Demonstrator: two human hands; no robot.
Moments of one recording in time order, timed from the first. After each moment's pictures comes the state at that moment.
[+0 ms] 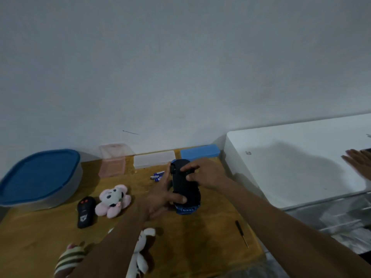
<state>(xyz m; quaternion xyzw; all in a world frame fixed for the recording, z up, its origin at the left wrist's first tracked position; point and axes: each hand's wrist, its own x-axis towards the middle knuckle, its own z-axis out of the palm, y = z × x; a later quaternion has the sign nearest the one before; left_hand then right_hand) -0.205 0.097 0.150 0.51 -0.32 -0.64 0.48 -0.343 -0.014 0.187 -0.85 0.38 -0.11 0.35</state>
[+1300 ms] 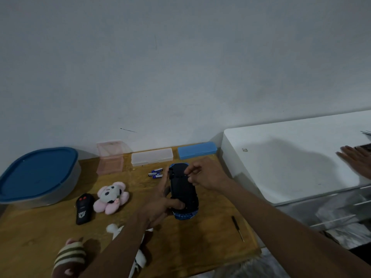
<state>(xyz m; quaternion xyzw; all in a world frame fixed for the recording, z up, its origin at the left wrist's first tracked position) -0.219 0.115 0.133 0.50 -0.31 -0.63 0.51 -0.355 -0.008 0.180 -0.80 0.41 -0.13 0.41</state>
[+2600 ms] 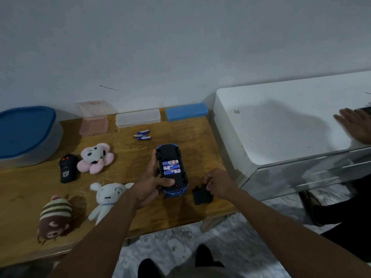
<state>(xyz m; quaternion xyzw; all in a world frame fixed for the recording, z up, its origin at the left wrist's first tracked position) -0.257 0.133 0.084 0.53 -0.19 -0.64 0.52 -0.461 0.012 0.052 -0.77 0.50 0.05 0.39</state>
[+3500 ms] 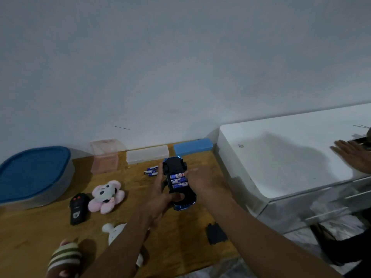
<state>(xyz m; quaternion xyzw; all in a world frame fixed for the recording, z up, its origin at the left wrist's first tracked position) -0.228 0.103 0.120 0.51 -0.27 -0.58 0.57 -0.351 0.035 0.196 -0.58 0.59 -0.18 0.53</state>
